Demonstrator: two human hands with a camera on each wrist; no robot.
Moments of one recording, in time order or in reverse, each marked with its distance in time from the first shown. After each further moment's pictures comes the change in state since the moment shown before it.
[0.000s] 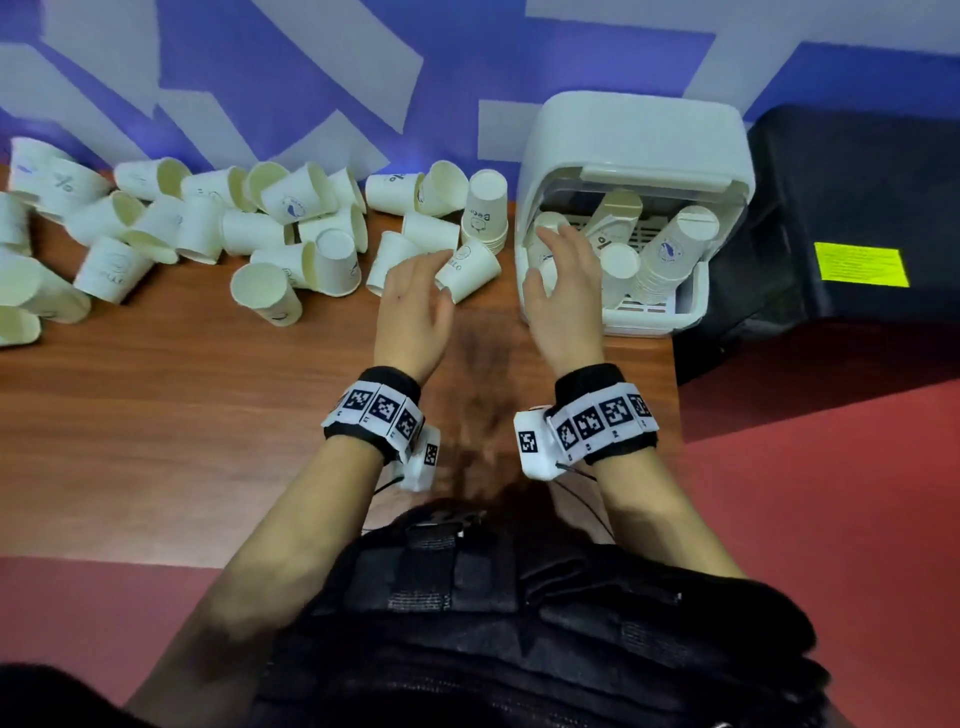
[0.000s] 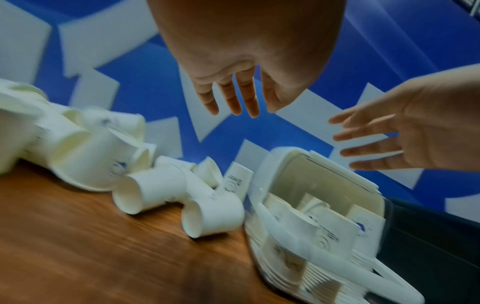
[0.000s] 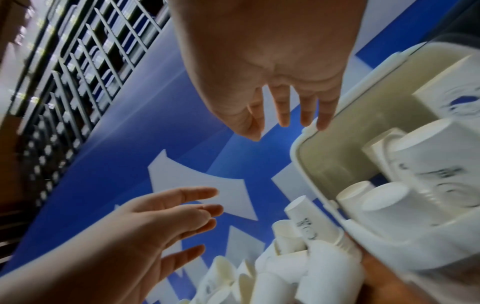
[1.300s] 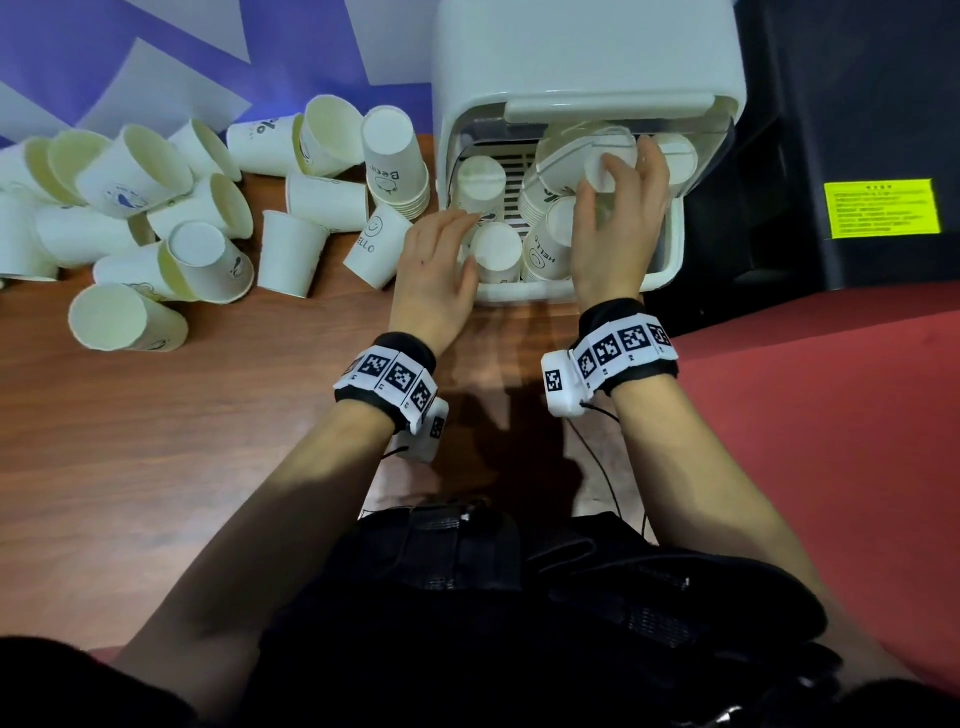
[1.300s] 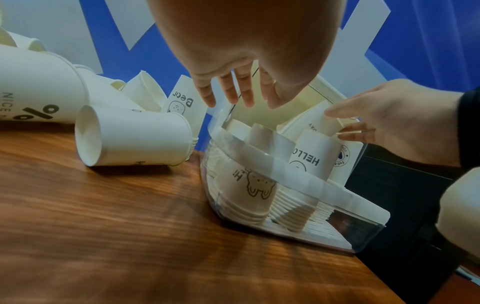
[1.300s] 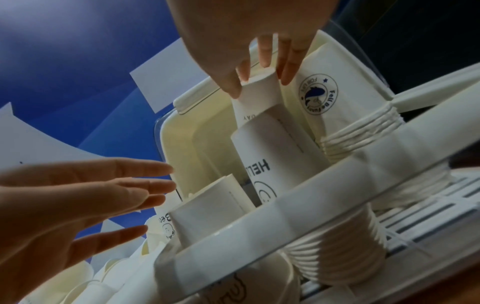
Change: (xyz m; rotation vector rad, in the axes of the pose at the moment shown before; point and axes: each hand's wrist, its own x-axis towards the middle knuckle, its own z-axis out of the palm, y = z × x) left_hand 0.056 -0.003 0.132 -0.042 -0.213 0.105; right_hand 0.087 0.125 -0.023 -0.150 0.390 0.034
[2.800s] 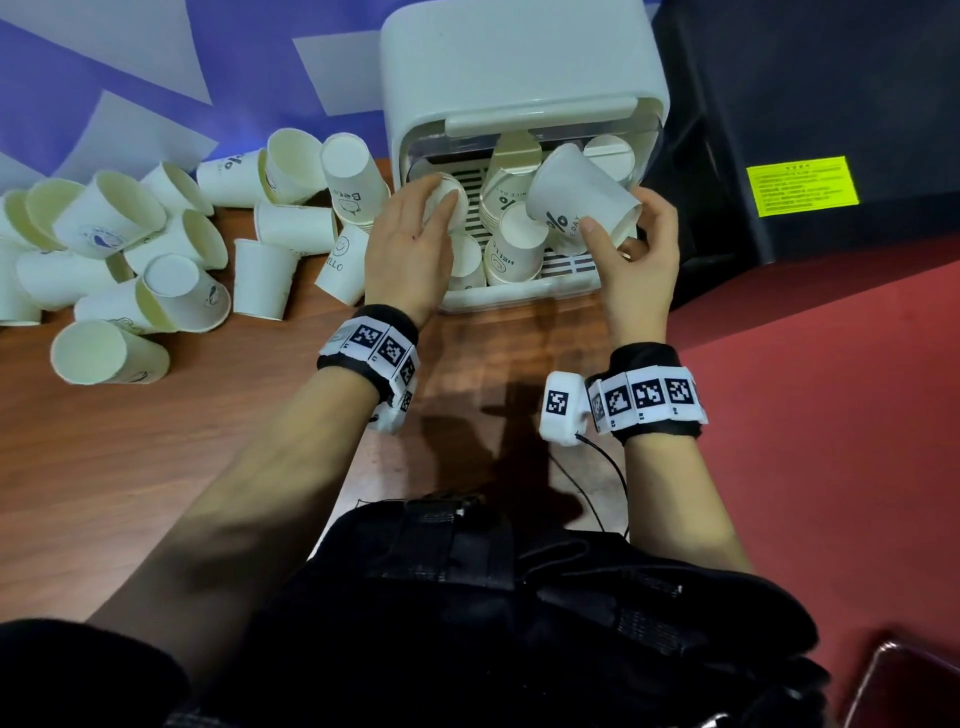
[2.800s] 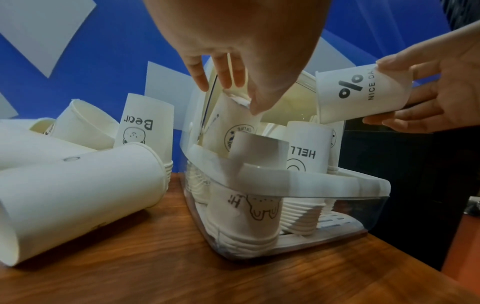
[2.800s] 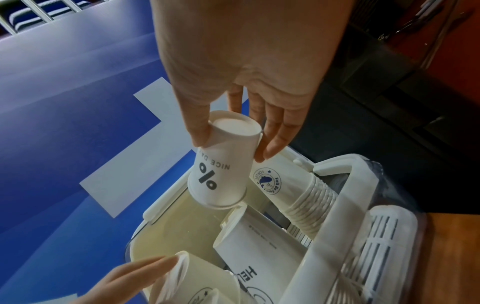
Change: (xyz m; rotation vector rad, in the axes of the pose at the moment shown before) left_hand 0.039 0.017 -0.001 0.327 0.009 0.272; right_hand -0.021 0.000 -0.081 0.546 -0.010 0.462
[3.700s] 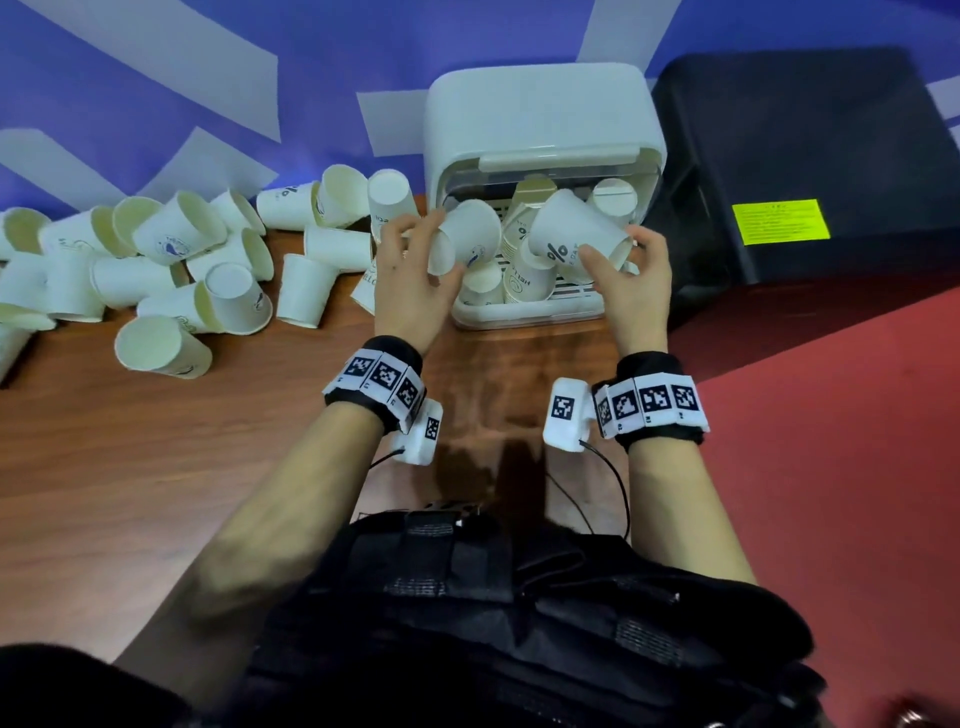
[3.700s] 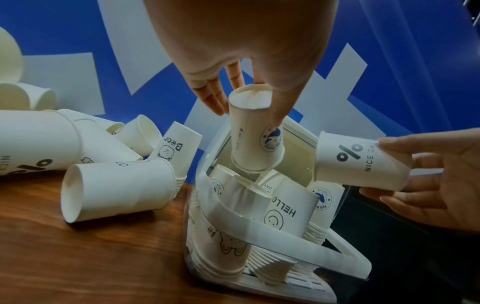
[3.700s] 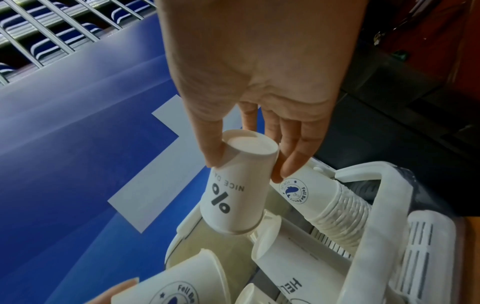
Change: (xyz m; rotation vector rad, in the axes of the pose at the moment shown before) left_hand -0.032 0.021 -0.053 -0.409 0.111 -0.380; right_hand -0.013 -0.012 0.002 -0.072 -0.074 0.079
